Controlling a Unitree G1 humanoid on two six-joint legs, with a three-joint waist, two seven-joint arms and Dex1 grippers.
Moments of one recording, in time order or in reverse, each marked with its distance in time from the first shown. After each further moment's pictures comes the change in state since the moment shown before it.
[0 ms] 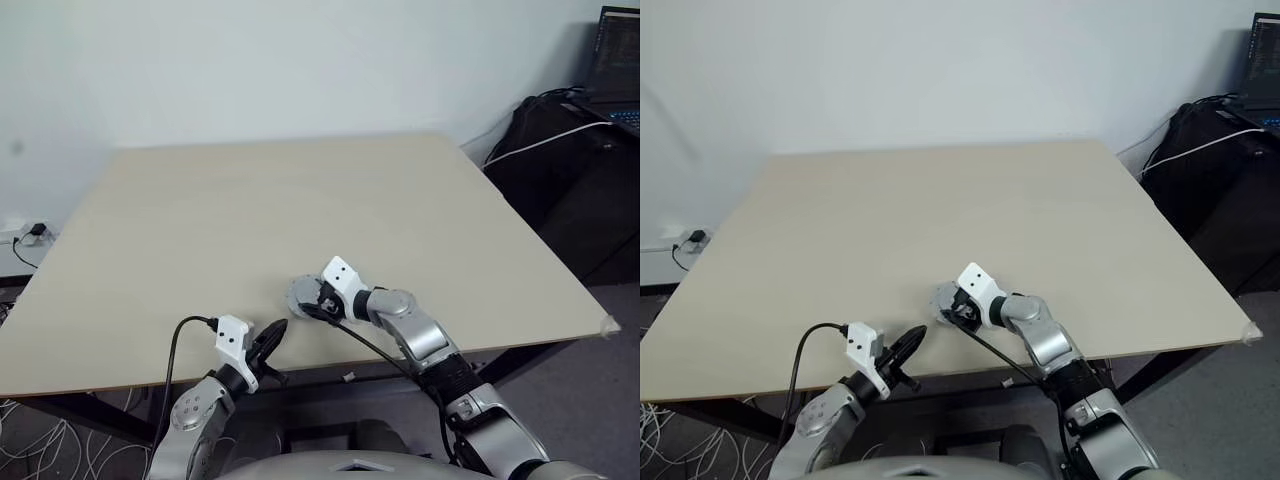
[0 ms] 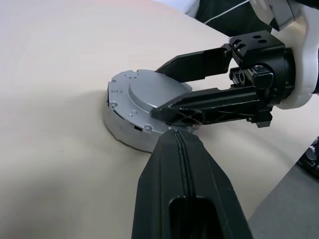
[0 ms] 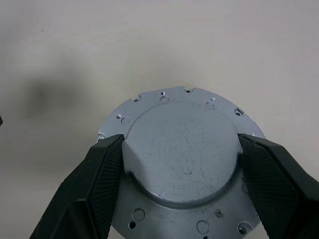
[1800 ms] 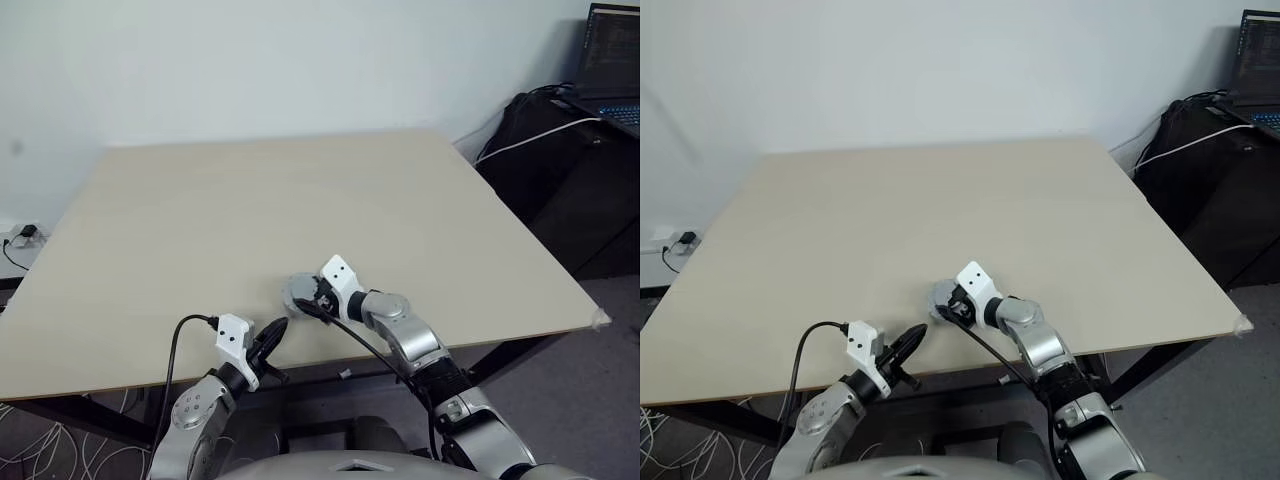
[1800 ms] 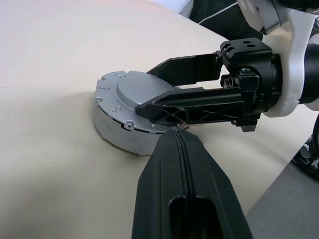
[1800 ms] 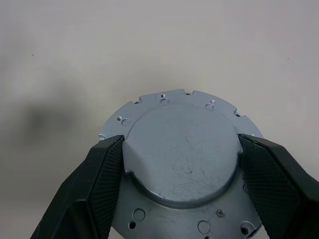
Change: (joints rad) left arm -0.008 -0.002 -0.001 0.000 0.001 -0.010 0.002; right arm 0.005 0.061 -0.049 0.052 0.012 -0.058 -0.040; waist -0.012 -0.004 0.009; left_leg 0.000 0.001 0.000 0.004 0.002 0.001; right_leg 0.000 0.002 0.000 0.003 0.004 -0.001
